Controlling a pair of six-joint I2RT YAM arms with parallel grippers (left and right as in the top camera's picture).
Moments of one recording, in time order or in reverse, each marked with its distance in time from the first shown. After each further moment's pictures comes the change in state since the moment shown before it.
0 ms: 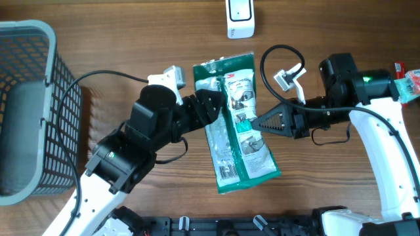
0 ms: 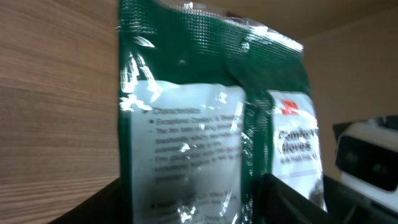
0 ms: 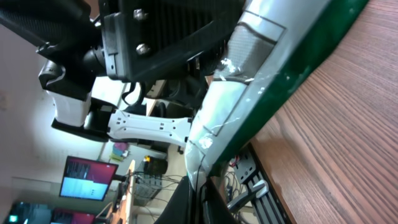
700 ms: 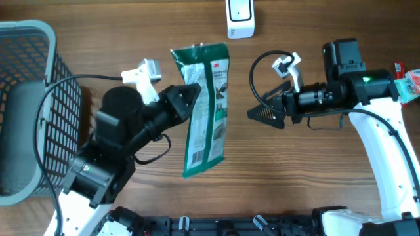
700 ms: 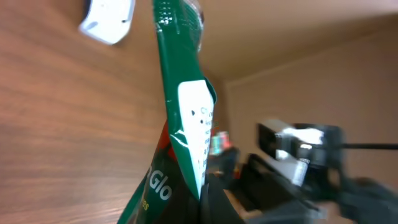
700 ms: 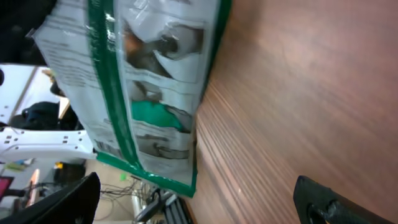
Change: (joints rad) left arm 0.148 -0.118 -0.003 0.078 0.122 -0.013; right arm 0.000 0.000 -0.011 0.395 0.262 0.159
